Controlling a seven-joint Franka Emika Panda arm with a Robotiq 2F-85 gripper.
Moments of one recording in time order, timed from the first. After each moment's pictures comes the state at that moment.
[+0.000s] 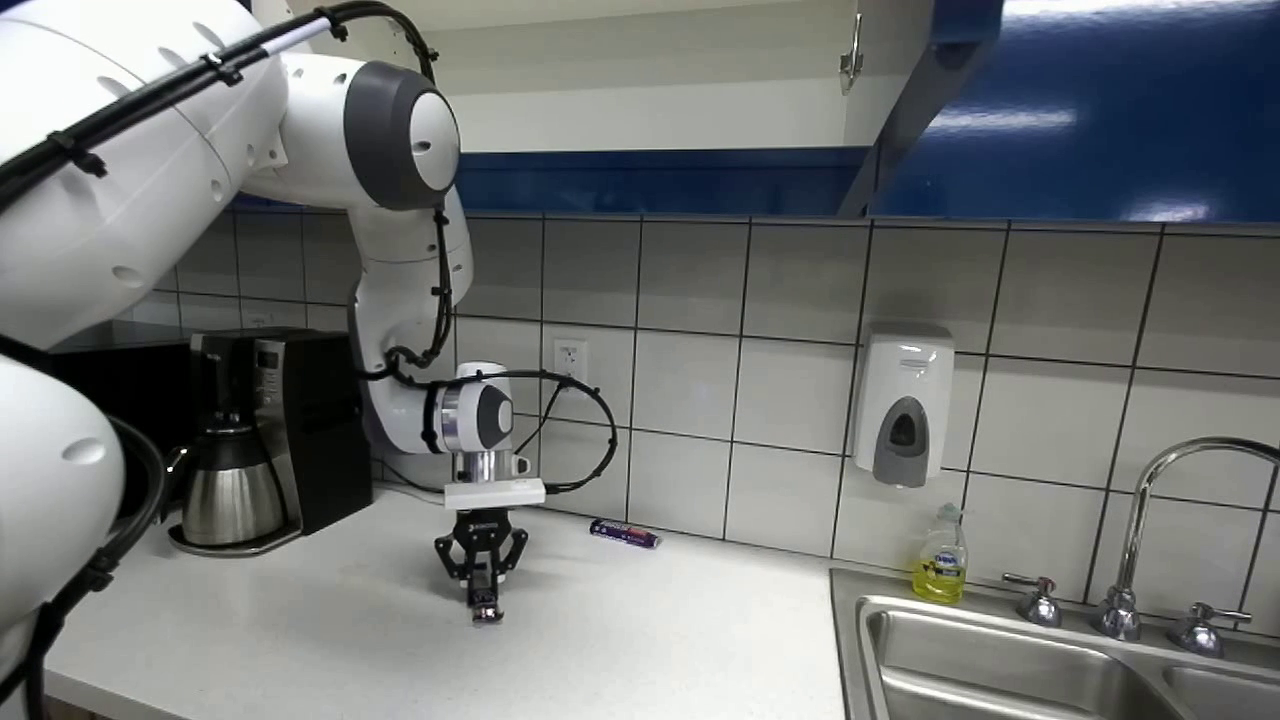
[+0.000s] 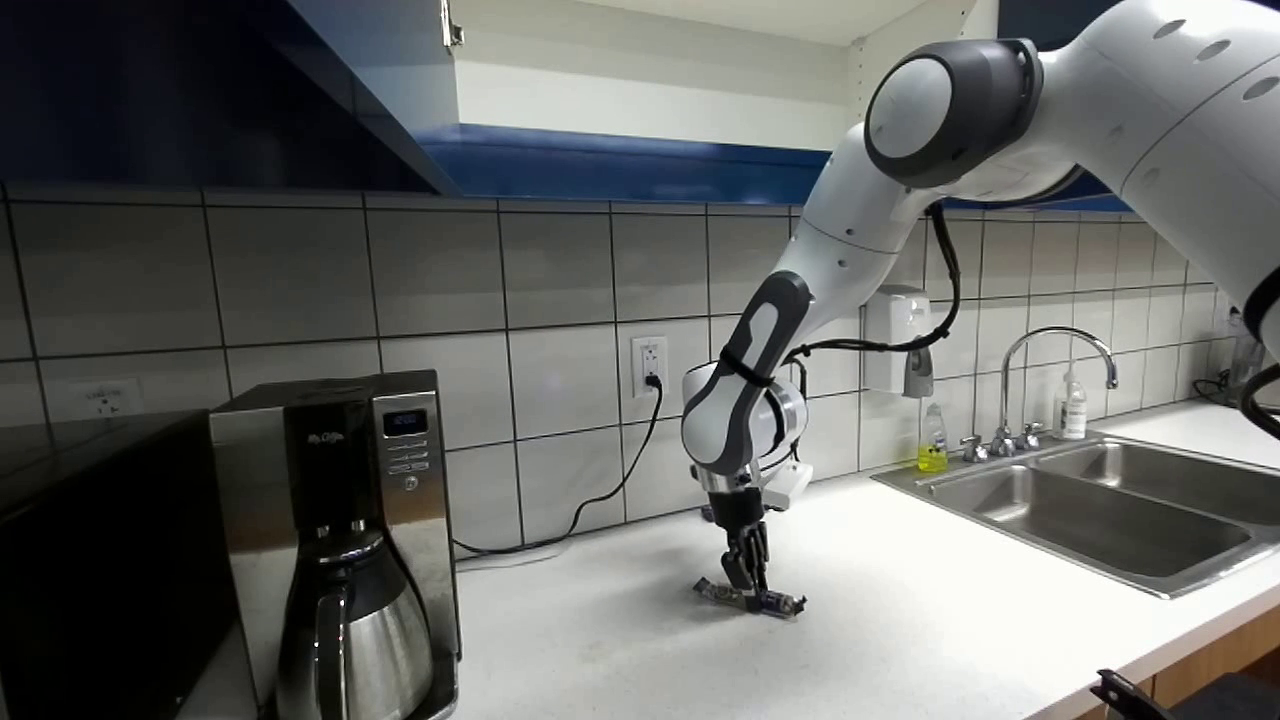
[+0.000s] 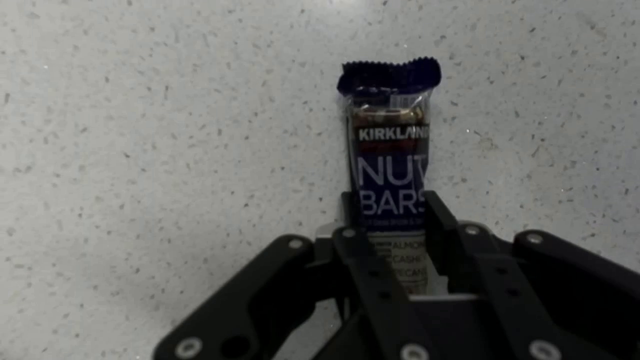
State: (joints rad) arm 0.05 0.71 0.07 -1.91 -0.24 2.42 -0.44
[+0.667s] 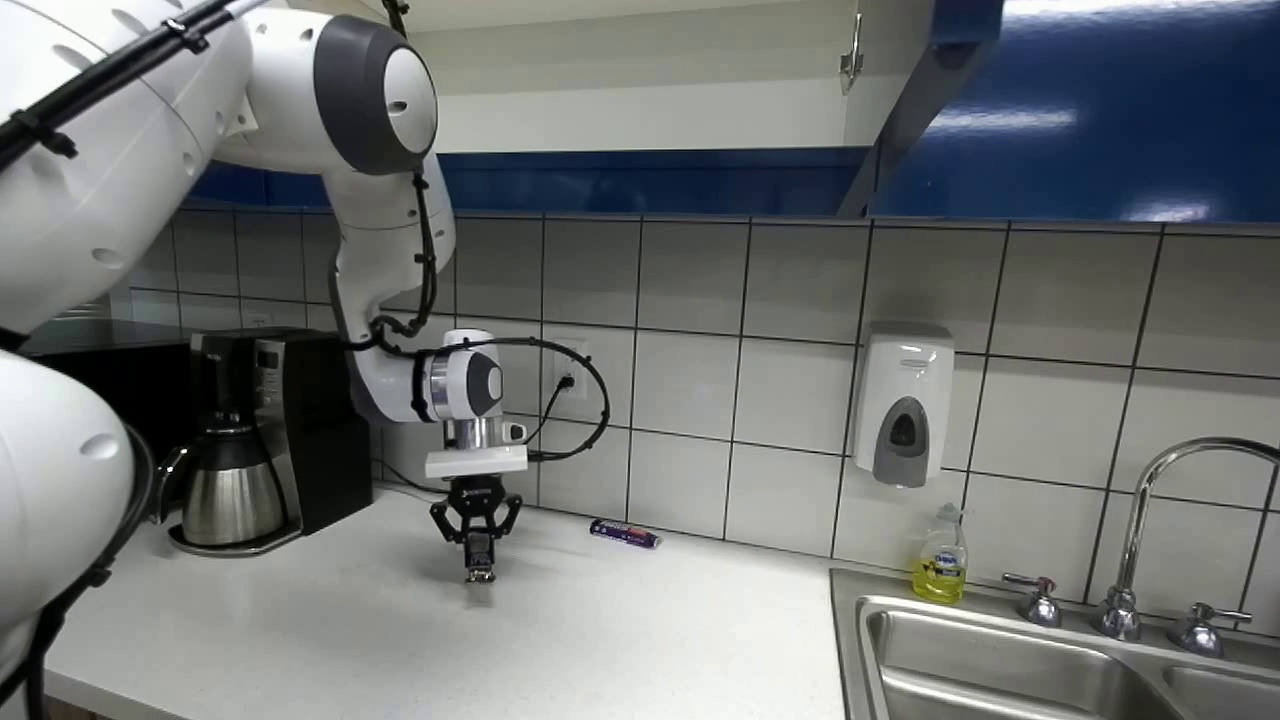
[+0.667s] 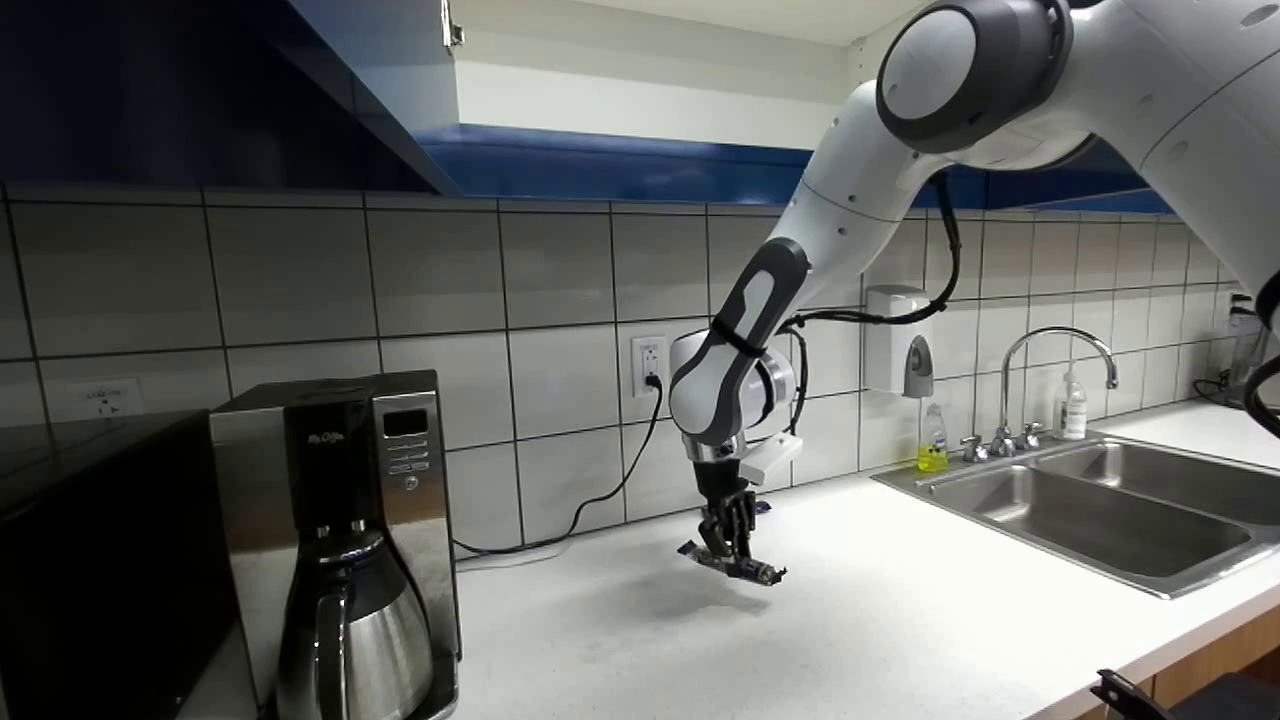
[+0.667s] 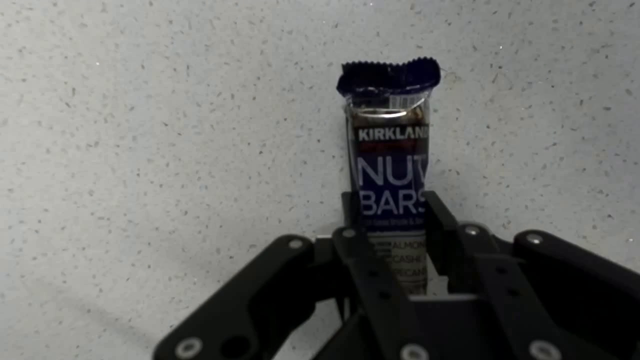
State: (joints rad) arm 0.09 0.62 0.06 -1.93 -0.24 2.42 -0.27
